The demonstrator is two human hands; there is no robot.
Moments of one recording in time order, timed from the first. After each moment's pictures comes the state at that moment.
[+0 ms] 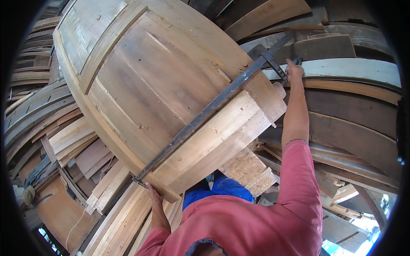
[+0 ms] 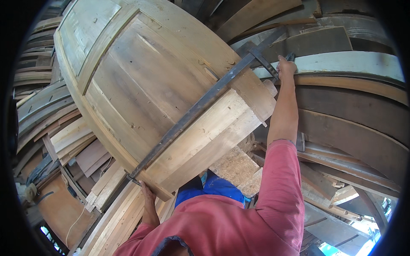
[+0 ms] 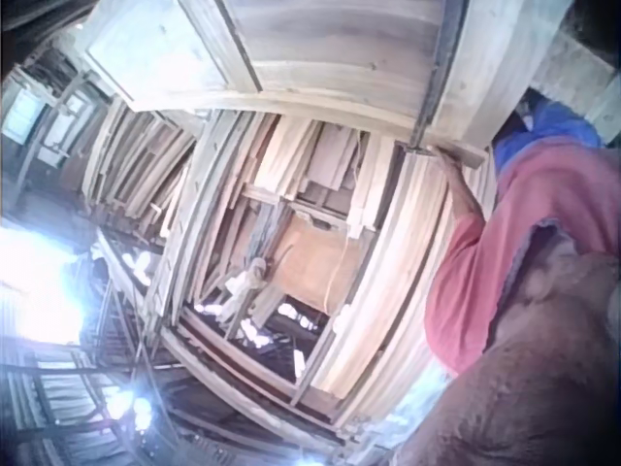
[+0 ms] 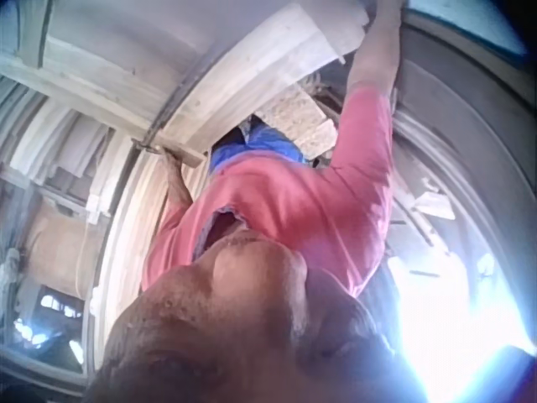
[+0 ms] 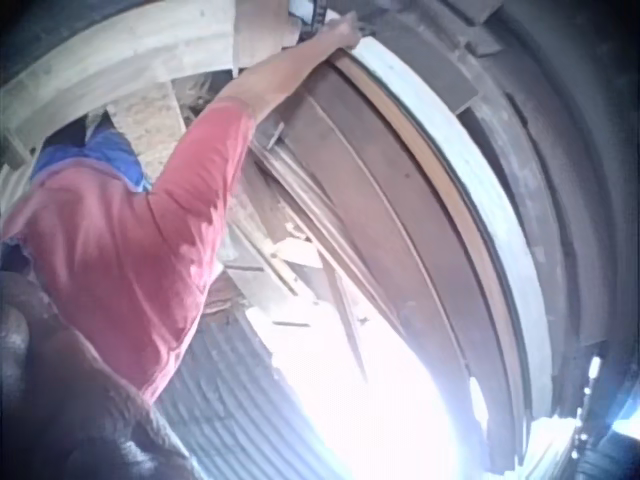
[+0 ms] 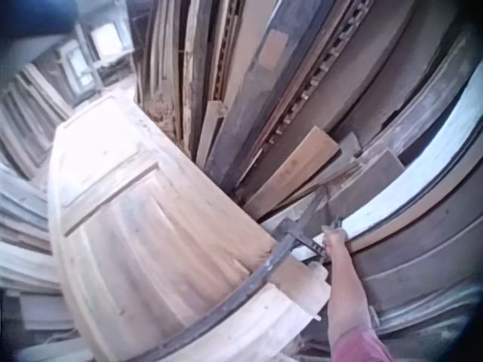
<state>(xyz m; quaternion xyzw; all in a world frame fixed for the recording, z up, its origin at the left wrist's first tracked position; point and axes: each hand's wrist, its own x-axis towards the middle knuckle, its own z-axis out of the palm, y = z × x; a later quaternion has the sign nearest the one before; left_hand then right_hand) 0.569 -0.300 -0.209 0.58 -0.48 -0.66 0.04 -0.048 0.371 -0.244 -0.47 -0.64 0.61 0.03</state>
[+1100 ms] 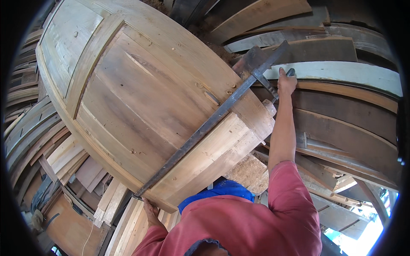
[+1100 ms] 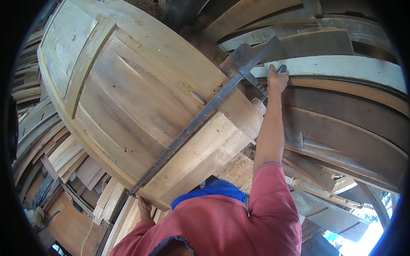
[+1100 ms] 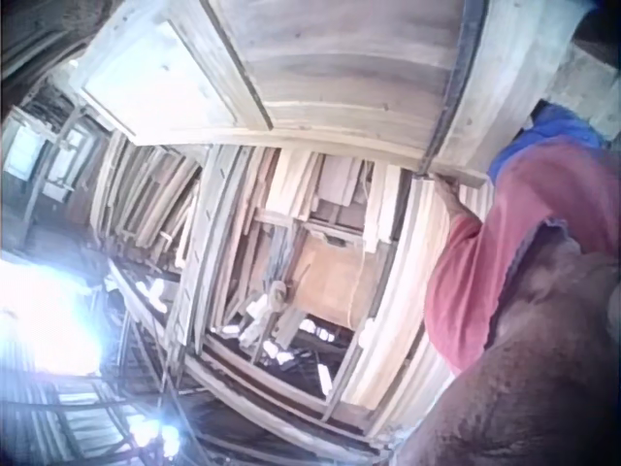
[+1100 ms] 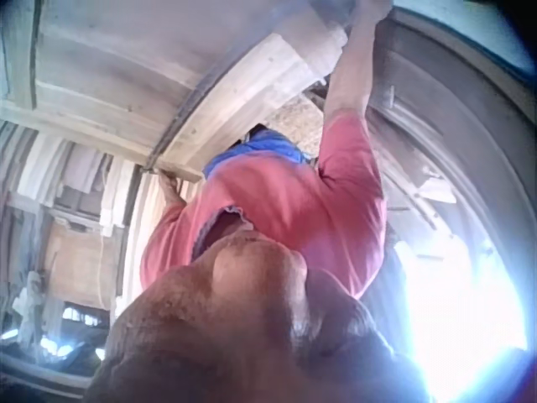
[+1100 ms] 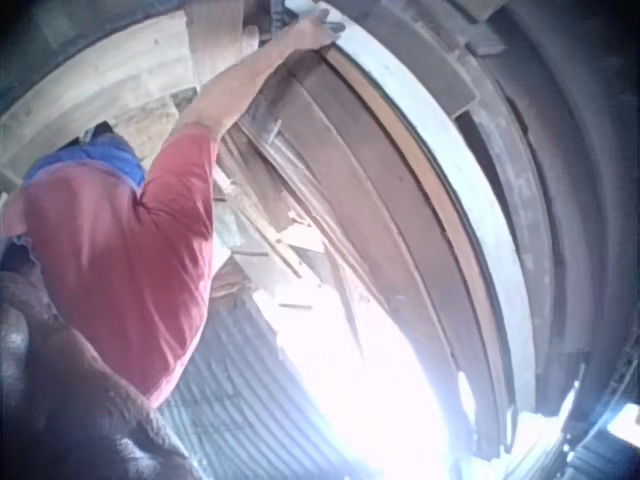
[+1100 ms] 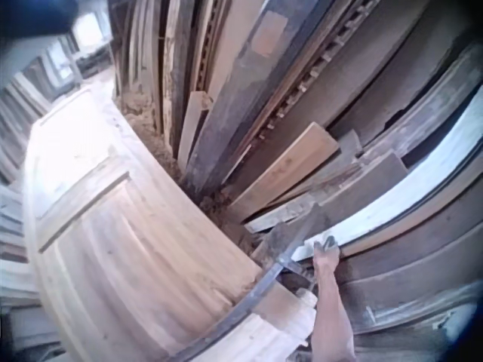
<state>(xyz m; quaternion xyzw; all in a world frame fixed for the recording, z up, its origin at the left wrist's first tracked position) 0.554 -0.337 -0.179 0.65 -0.43 -0.62 -0.04 -0.019 0.384 -0.295 -0.48 -0.76 0.41 0.12</state>
